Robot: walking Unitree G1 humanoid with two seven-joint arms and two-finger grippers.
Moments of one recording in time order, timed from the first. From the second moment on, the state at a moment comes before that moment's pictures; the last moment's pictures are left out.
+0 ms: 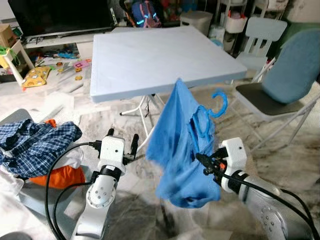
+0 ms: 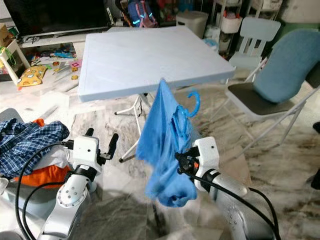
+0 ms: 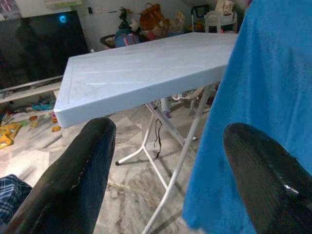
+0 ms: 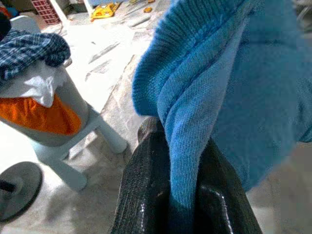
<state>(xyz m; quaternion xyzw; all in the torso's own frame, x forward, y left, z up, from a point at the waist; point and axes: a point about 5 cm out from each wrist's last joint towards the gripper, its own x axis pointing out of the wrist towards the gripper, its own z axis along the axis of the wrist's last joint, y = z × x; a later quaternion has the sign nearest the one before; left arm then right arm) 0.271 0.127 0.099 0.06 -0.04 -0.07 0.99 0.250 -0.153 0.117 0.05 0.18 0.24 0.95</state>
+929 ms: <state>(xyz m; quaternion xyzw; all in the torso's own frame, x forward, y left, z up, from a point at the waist) 0.257 0.132 0.109 0.05 -0.02 -0.04 1.00 0.248 -0.157 0.124 -0.01 0.16 0.27 0.95</state>
